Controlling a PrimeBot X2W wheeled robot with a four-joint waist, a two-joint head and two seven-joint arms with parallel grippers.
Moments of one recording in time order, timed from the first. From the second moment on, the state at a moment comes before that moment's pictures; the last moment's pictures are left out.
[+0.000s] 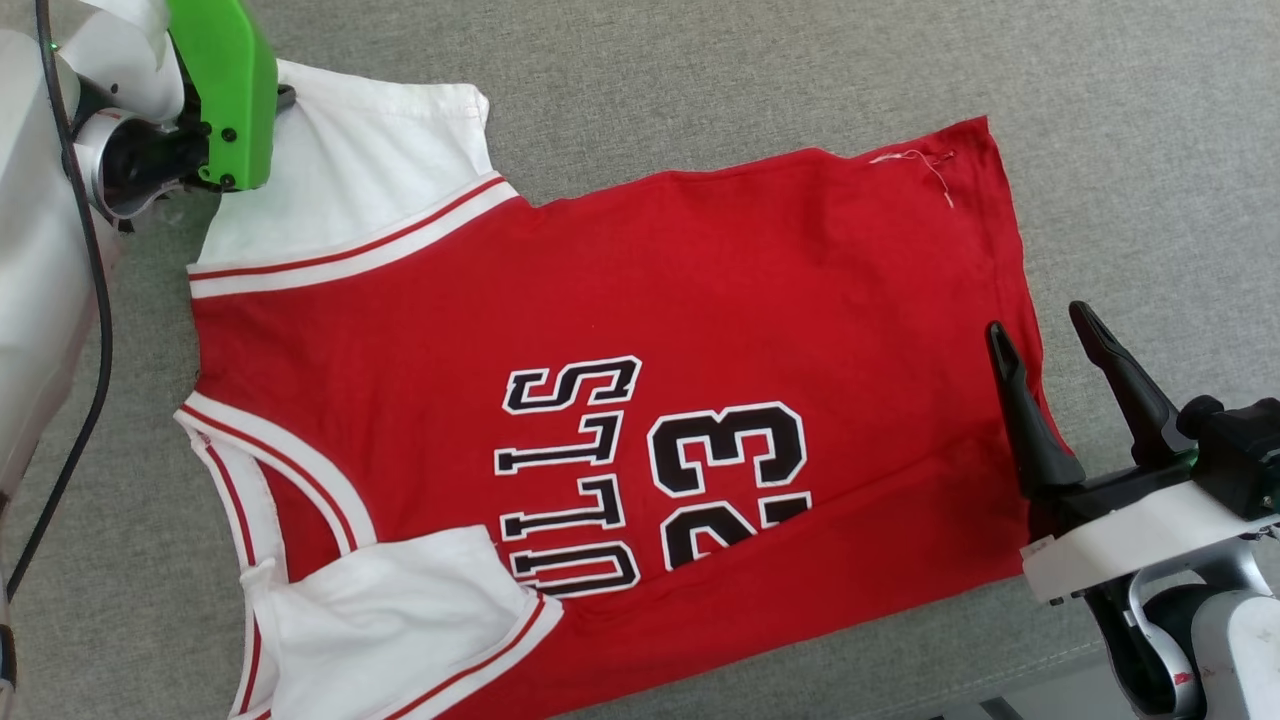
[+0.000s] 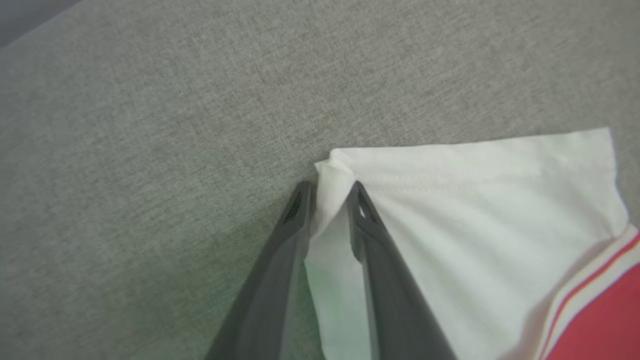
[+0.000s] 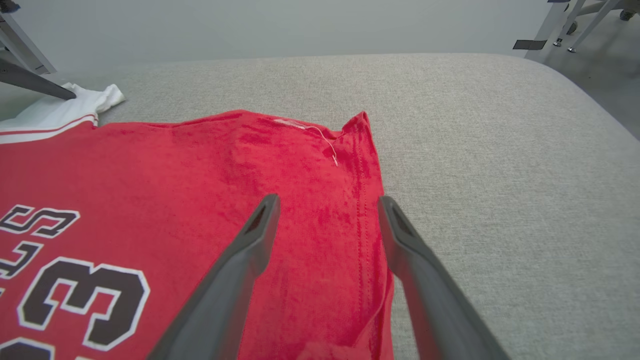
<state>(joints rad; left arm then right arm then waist) -1.26 0.58 -0.85 0.75 -0.95 -0.13 0.70 -0.09 -0.19 0.10 -0.21 0.30 0.13 -0.01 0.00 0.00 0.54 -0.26</state>
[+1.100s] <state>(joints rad) -1.00 0.72 -0.89 0.11 -1.00 0.02 0.36 -0.44 -0.59 0.13 -0.08 0.49 0.13 0.66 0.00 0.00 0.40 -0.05</state>
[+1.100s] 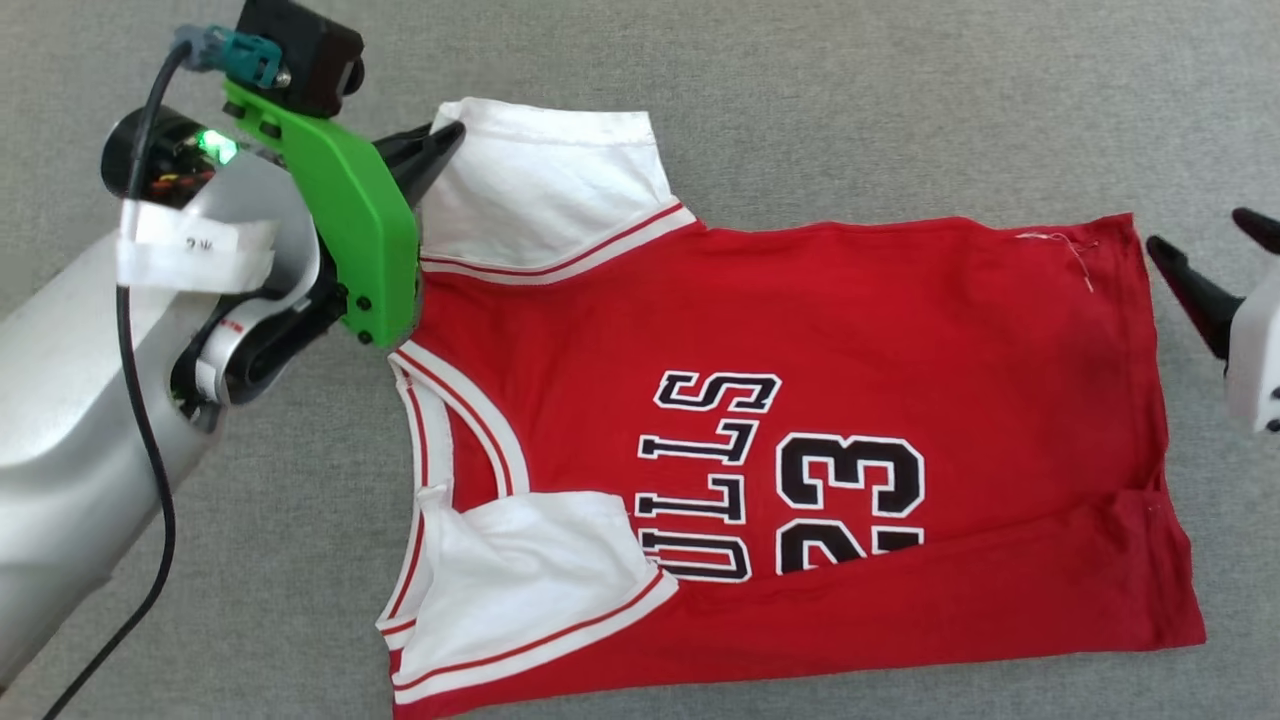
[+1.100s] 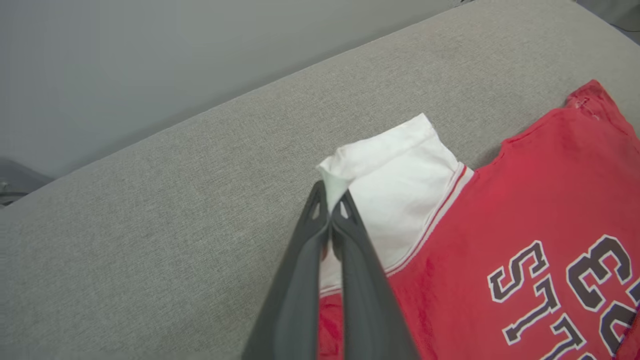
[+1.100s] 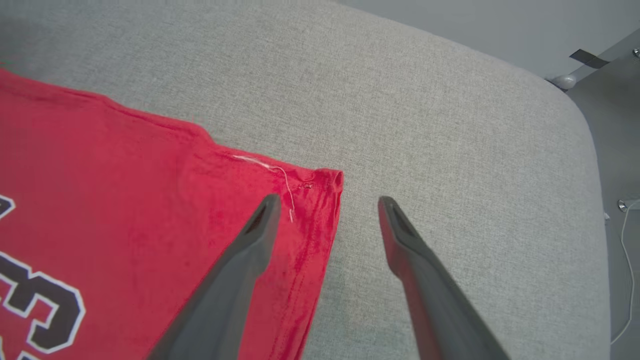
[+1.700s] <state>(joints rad) -0.95 0.75 -0.90 -0.10 -0.96 0.07 0.32 -0.62 -0.64 0.26 0.20 0.52 0.13 0.75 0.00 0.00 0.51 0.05</state>
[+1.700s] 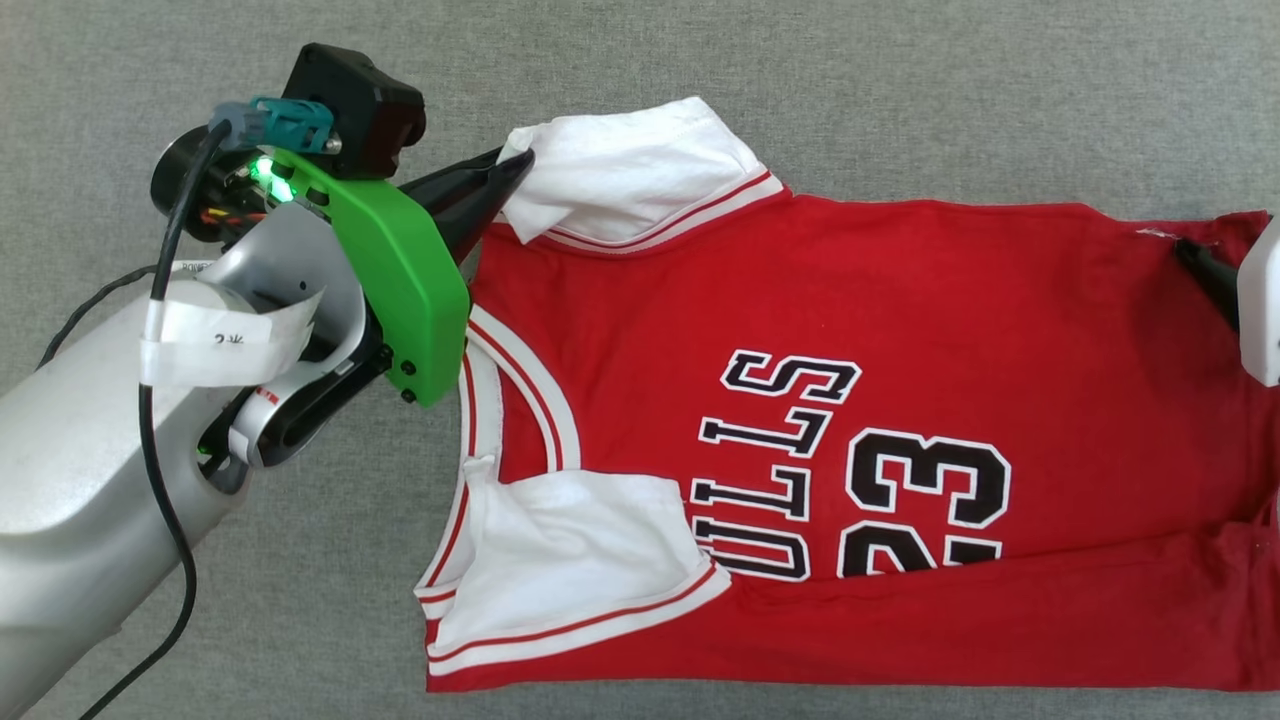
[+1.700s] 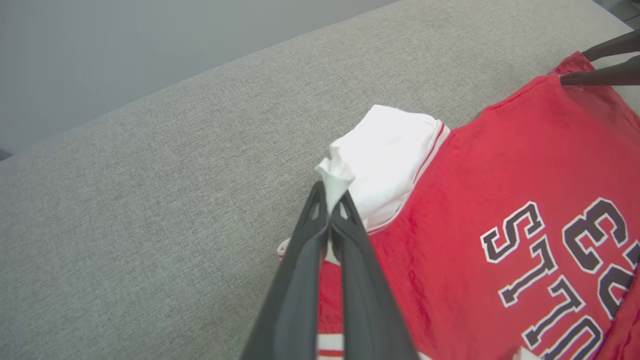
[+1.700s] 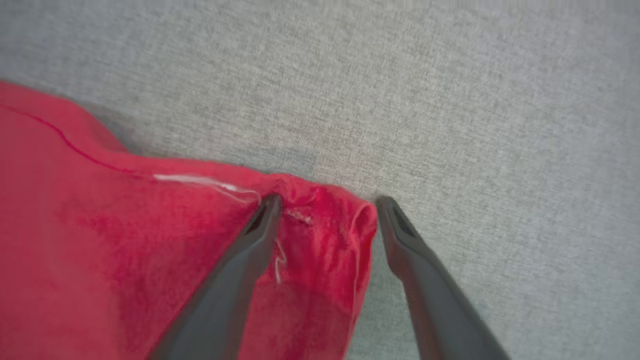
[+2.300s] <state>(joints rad) -0.87 0.73 -0.91 -0.02 -0.97 0.07 0.25 -0.59 -0.62 0.25 0.31 0.59 0.13 0.51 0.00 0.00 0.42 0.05</state>
